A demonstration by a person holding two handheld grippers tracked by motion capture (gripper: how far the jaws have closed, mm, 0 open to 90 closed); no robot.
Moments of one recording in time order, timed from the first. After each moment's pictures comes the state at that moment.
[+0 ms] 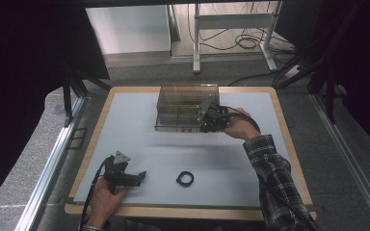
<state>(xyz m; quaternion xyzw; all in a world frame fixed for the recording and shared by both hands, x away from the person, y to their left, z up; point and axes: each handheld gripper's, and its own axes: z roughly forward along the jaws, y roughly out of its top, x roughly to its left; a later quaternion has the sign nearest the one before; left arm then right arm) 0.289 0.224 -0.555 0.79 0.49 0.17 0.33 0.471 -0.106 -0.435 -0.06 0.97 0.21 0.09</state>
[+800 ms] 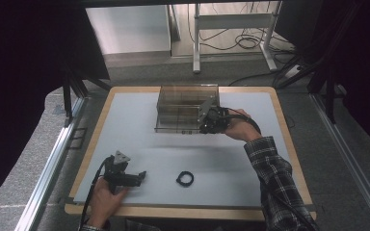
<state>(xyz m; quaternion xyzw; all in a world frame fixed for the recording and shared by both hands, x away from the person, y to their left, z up) 0.289 0.224 -0.556 0.79 0.49 0.17 0.33 0.463 -0.108 -0.433 -0.05 0.97 0.22 0.10</state>
